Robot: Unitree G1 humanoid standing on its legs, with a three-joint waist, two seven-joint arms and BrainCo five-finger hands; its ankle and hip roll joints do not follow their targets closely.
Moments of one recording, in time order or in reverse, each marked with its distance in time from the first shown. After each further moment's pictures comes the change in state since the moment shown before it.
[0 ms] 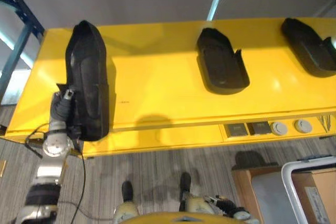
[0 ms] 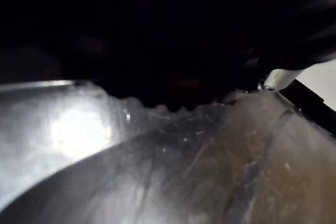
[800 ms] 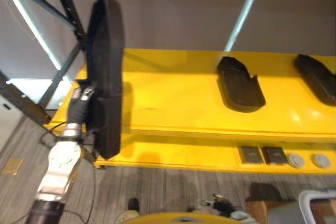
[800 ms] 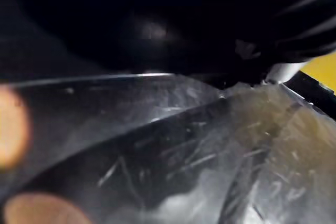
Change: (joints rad) left arm 0.210 -0.051 -0.084 -0.343 -0.157 -0.066 -0.125; right arm 0.009 0.022 -0.031 -0.001 -0.033 0.003 -0.027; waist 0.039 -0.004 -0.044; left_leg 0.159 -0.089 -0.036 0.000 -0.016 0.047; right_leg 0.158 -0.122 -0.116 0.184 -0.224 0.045
